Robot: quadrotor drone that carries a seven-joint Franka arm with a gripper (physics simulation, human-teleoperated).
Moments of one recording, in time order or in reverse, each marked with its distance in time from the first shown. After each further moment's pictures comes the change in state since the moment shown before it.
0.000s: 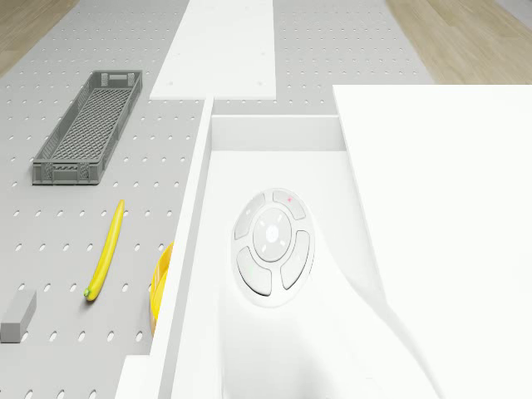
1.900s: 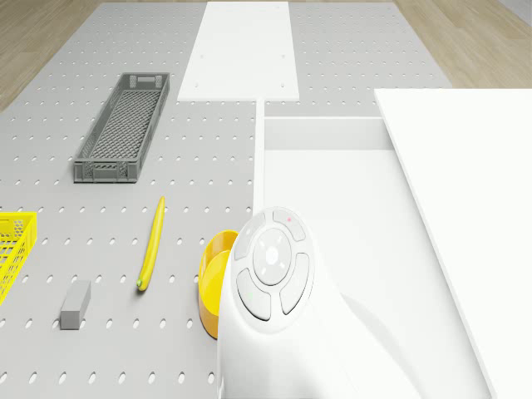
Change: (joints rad) arm 0.011 0.053 -0.045 0.010 -0.058 -0.034 -0.014
